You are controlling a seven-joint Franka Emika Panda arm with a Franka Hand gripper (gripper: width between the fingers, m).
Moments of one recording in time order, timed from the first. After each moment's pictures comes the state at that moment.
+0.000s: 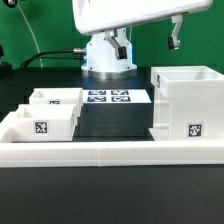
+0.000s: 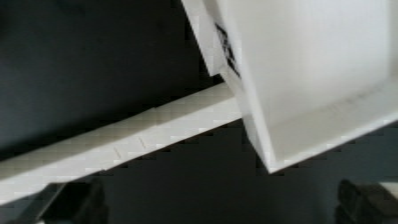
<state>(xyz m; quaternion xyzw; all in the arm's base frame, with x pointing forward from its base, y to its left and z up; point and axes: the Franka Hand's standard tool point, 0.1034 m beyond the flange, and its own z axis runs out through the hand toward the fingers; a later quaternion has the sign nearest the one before) 0.602 0.021 0.152 -0.98 0.11 -0.11 0.08</state>
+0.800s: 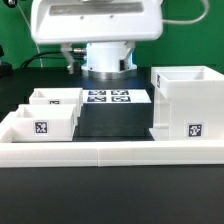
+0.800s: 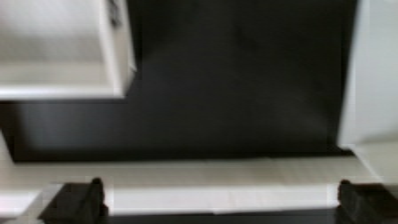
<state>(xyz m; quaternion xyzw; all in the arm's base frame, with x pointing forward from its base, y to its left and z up) 0.556 -0.067 0.109 -1.00 0.02 -0.08 0.01</state>
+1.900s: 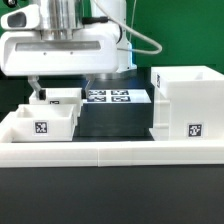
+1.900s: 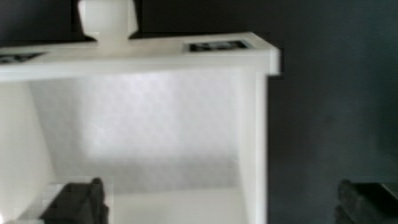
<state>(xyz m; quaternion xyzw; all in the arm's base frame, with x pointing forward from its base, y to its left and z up) 0.523 -0.116 0.058 -1.00 0.03 -0.04 0.01</state>
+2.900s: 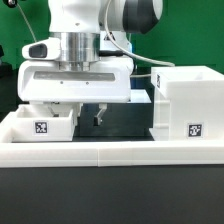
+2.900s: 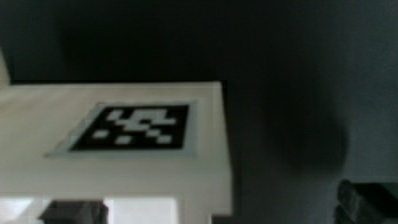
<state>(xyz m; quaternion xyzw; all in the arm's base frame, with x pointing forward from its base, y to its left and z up) 0.518 -0.097 0.009 -1.00 0.02 -0.05 -0.02</state>
